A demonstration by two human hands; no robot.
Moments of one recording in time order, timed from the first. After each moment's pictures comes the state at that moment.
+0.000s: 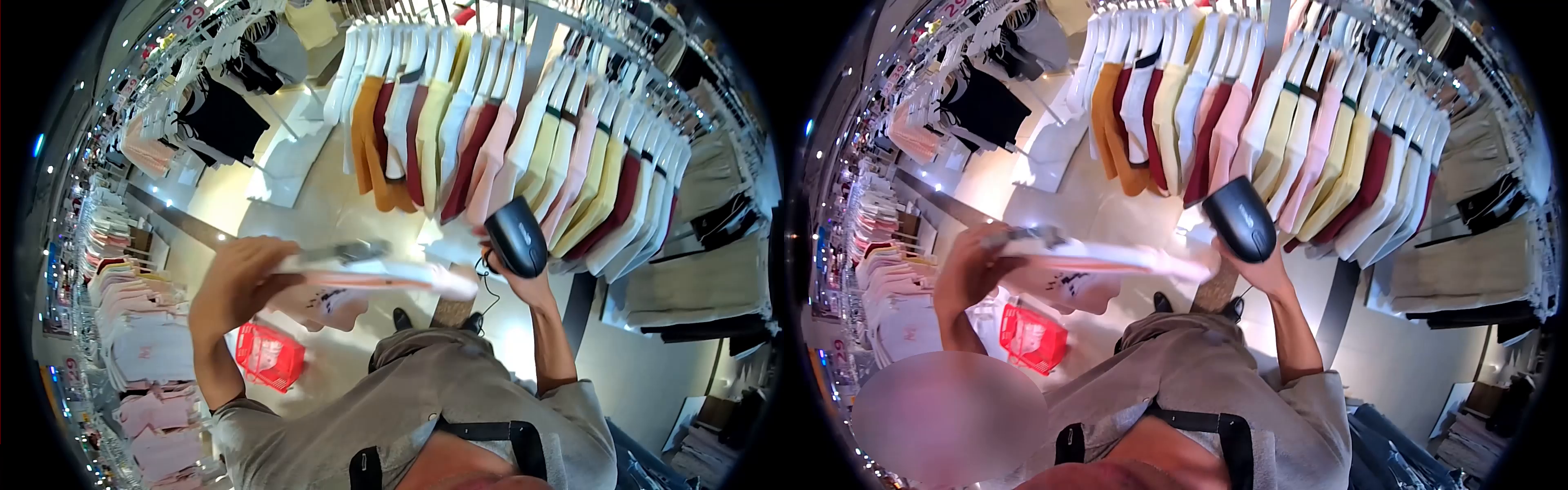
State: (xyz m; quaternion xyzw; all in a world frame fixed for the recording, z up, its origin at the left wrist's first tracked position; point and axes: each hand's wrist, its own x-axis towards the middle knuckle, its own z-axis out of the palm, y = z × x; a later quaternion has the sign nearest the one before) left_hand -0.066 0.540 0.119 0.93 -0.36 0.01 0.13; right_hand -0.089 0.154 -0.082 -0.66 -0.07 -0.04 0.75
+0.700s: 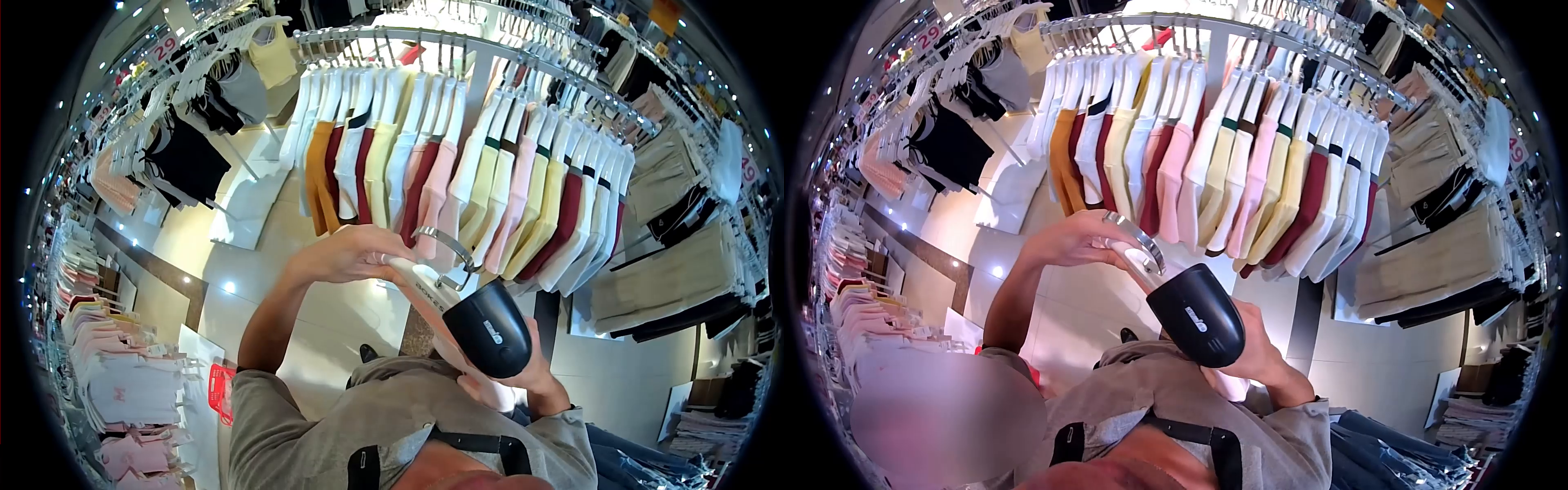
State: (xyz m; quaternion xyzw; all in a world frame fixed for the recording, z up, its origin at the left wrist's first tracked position) left_hand 0.034 0.387 0.031 0.71 -0.57 -0.15 0.39; right_hand -0.173 0.125 0.013 -0.81 -0.18 -0.08 0.55
